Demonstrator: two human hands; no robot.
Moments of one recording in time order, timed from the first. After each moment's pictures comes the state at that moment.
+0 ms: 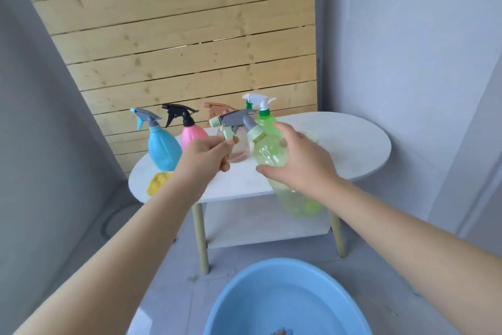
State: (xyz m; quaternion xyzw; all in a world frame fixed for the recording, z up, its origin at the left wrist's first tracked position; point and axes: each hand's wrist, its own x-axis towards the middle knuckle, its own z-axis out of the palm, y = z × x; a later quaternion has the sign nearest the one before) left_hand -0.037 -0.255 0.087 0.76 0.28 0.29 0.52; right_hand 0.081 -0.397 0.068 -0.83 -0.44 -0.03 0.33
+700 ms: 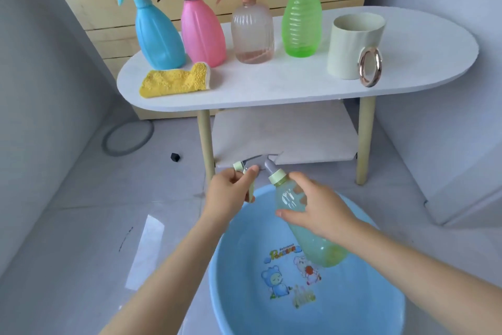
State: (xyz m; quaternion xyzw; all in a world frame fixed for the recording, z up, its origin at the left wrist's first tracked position) left_hand -0.096 -0.266 -0.143 0.70 0.46 0.17 0.52; right_hand 0.021 -0.404 -0.156 -0.83 -0.43 0.24 0.27
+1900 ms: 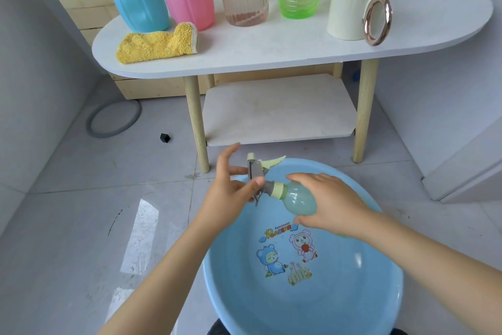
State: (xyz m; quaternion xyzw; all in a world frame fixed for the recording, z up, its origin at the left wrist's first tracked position) left_hand -0.121 -0.283 -0.185 0.72 0.34 0.16 0.58; right_hand 0.029 -0.430 -0.197 -0.81 -0.54 0.20 0.14
